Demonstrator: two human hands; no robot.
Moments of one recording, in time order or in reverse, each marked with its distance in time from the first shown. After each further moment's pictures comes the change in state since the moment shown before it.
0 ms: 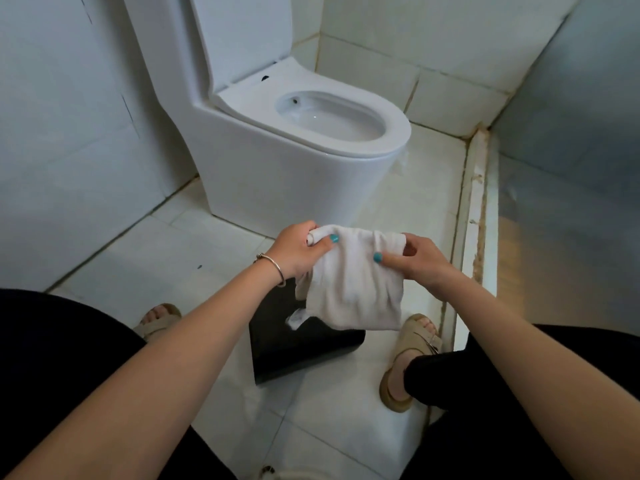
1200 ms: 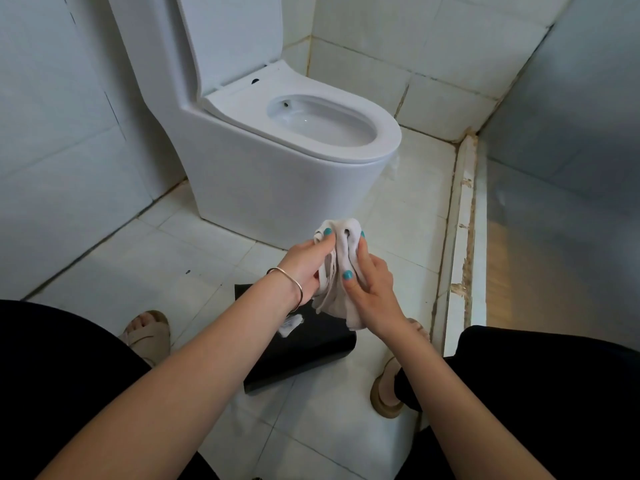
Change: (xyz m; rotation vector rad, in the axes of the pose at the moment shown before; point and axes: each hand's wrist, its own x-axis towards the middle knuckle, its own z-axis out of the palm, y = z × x) left_hand -0.011 0.037 0.023 -1.005 -0.131 -0.536; right_hand -0.017 0.029 0.076 -0.249 0.176 -0.274
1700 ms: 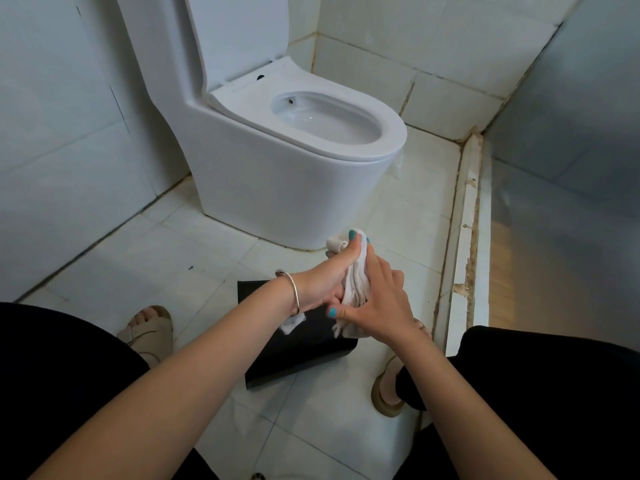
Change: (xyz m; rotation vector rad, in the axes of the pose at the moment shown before) left_hand -0.029 0.001 0.008 0.368 -0.554 -0.065; right_hand -0.009 -0.005 -0.011 -0.366 -0.077 0.019
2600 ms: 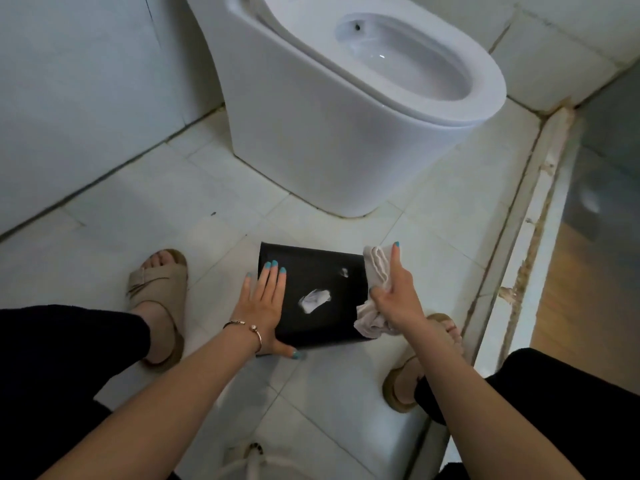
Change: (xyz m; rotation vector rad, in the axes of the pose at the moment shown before) left_hand -0.001 -0.207 -0.113 1.482 0.496 -0.446; right_hand 0.071 0.067 0.088 0.070 -0.241 0.274
